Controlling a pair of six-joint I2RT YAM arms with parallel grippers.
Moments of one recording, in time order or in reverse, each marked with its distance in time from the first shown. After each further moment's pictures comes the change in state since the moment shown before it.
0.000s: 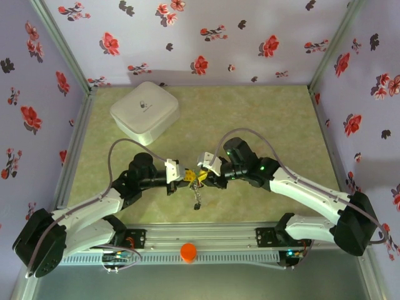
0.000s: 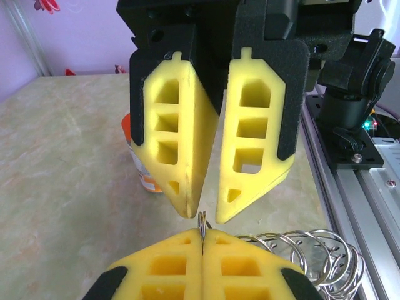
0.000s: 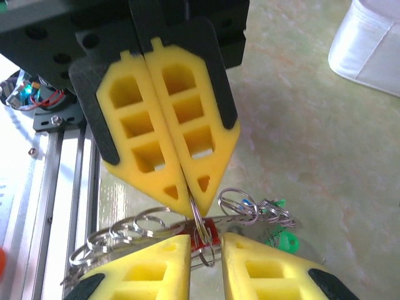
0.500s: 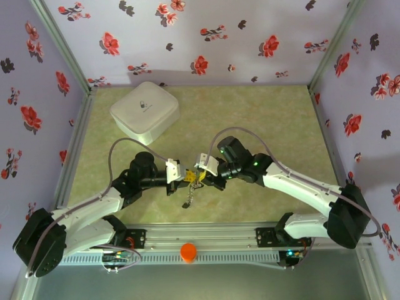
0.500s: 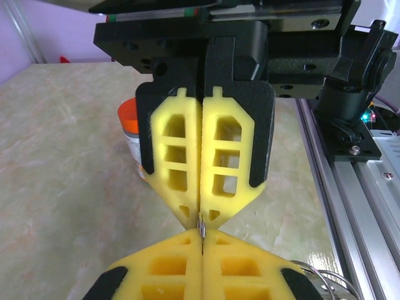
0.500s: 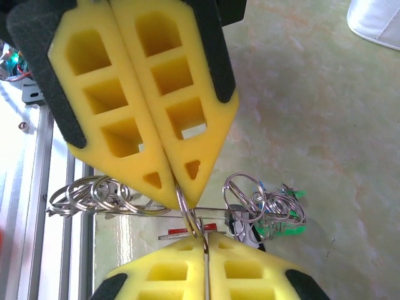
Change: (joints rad) left arm 0.000 0.004 0.018 -0.056 -0.001 0.013; right arm 0.006 0.084 0.054 -0.098 0.028 -0.033
